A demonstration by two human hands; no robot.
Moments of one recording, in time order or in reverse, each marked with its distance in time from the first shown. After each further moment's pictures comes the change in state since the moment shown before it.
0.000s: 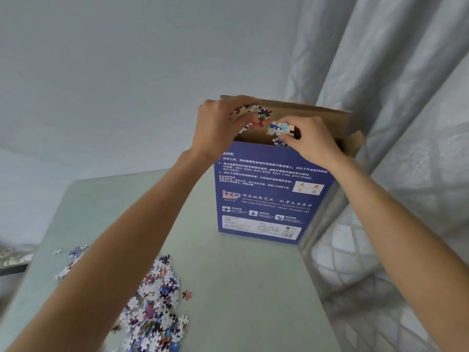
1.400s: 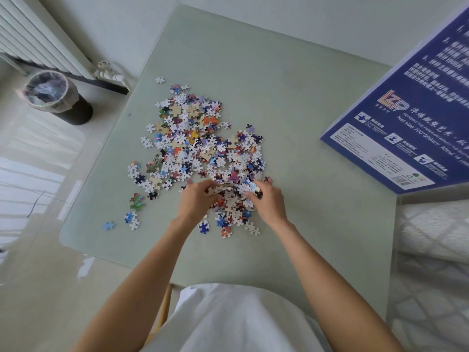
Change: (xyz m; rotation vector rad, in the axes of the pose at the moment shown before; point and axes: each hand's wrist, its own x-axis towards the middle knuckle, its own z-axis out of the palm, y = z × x) left_hand -0.453 -0.095 -0.091 0.219 -0.333 -1.248; right_hand -0.236 -0.150 0.337 0.234 -0.687 0.273
